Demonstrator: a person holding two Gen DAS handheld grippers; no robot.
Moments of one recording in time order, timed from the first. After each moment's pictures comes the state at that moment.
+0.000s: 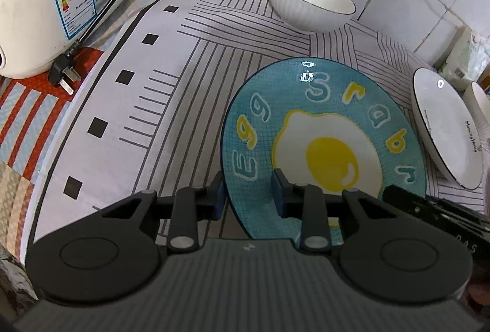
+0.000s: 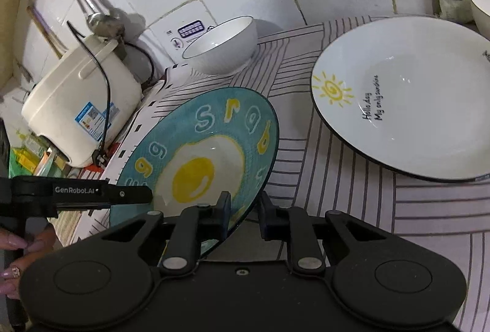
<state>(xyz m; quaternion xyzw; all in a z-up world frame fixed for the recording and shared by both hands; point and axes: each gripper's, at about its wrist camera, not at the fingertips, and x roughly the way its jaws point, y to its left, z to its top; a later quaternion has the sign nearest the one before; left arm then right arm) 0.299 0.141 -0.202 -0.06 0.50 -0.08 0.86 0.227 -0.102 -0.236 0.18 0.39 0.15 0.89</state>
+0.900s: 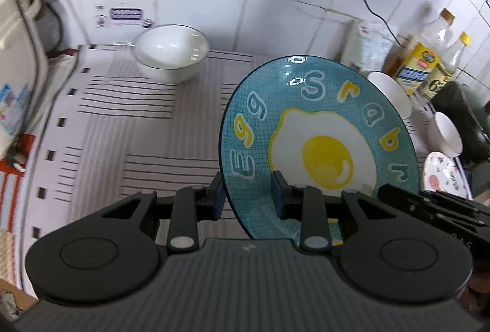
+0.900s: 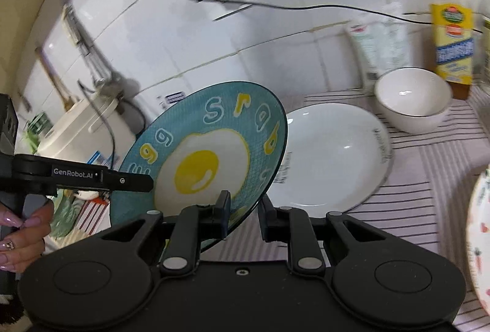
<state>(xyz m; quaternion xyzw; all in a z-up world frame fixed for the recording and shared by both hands) 0.275 0.034 -0.104 -0.01 0.47 -0.21 0.86 0.156 -0.197 -0.146 0.18 0.33 0.10 0.92</state>
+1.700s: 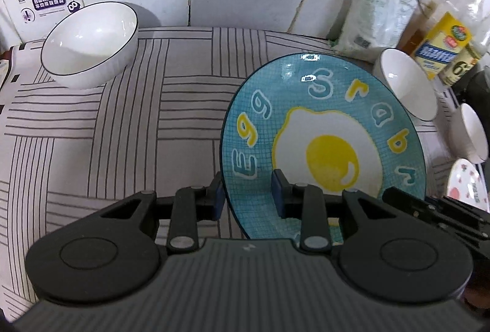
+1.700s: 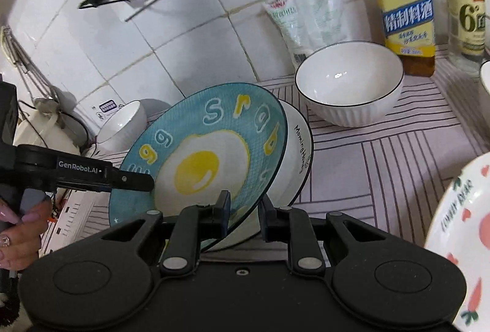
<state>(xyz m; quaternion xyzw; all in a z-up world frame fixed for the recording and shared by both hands) 0.354 -0.060 -0.161 0.02 0.52 -0.21 0.83 0.210 -0.269 -0.199 0.20 0.36 0.04 0.91</state>
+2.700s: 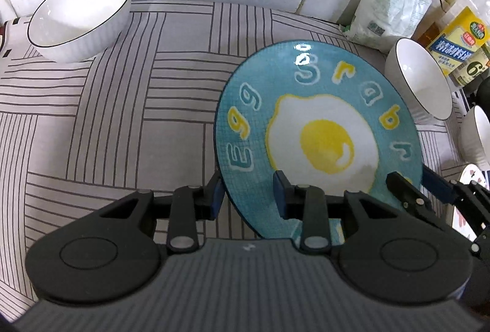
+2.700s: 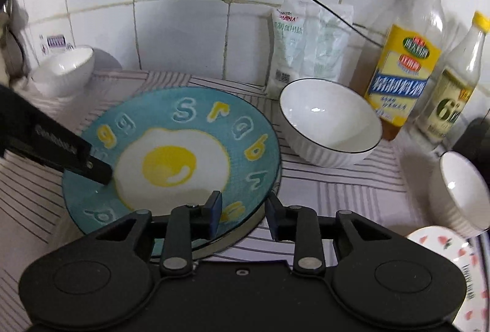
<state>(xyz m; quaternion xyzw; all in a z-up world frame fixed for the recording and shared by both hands) 0.363 -0.069 -0.182 0.01 0.55 -0.19 0.81 0.235 -0.216 -0.195 -0.04 0.39 -0.08 0.92</state>
